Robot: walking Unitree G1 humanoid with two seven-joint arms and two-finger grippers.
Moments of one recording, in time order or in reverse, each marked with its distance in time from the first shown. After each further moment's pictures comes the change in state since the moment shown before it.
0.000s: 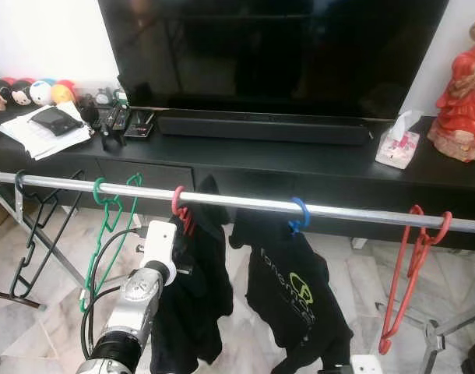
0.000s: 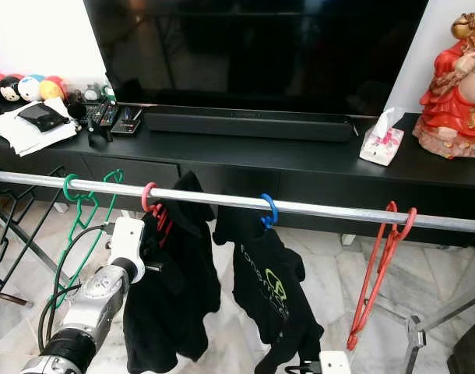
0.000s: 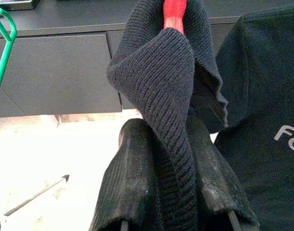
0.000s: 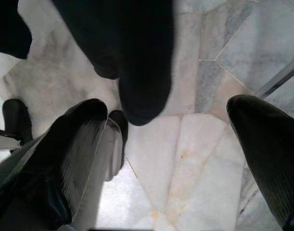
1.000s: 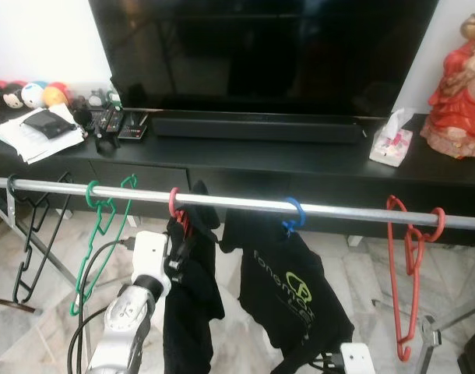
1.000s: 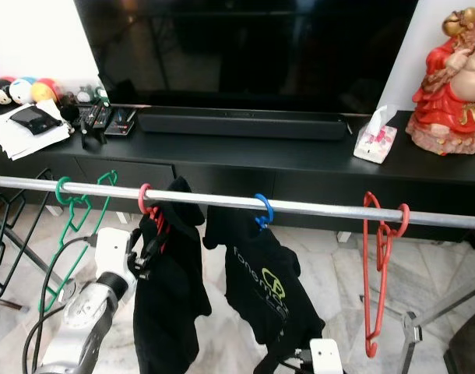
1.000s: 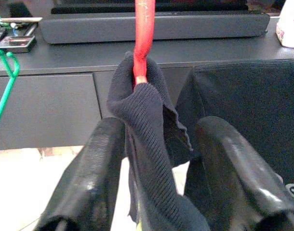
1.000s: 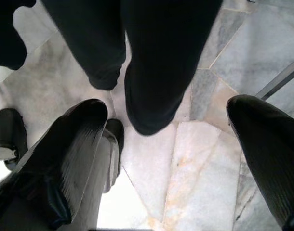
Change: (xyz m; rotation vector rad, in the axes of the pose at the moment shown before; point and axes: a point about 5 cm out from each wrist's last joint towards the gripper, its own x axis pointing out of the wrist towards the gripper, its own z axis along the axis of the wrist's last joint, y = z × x) left arm -0.050 -0.003 0.011 -0.034 -0.192 -0.037; right arm 0.002 0.003 0.010 -0.023 -0.029 -0.014
